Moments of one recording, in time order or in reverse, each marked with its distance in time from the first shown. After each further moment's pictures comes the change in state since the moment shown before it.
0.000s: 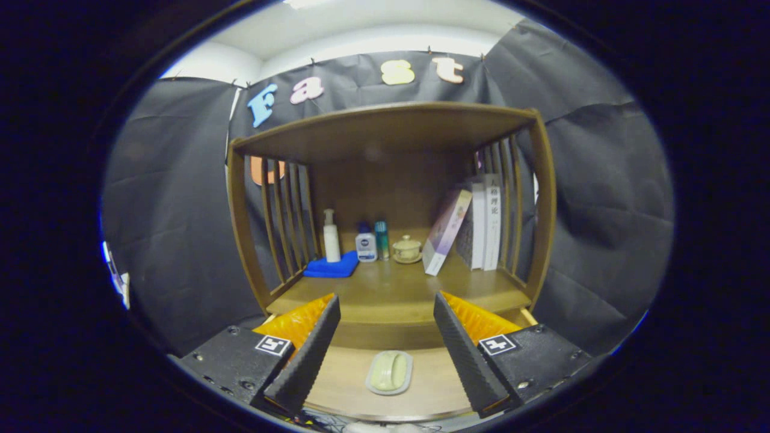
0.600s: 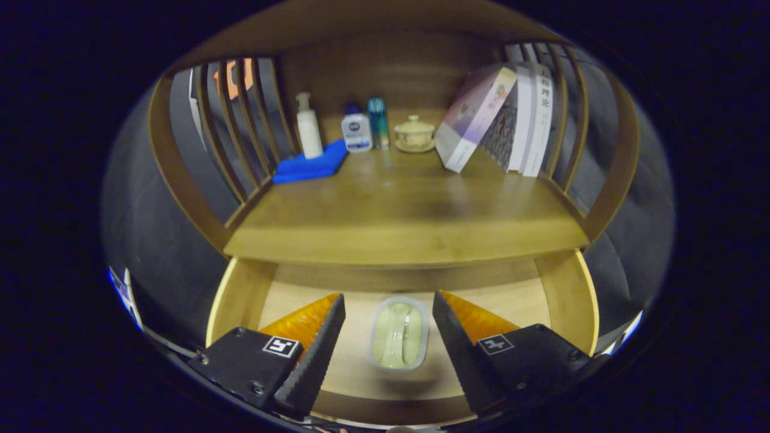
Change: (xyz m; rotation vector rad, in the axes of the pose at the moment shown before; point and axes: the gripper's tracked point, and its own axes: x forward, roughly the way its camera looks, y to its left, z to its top) arm 0.083 -0.003 -0.112 -0.018 0.600 -0.068
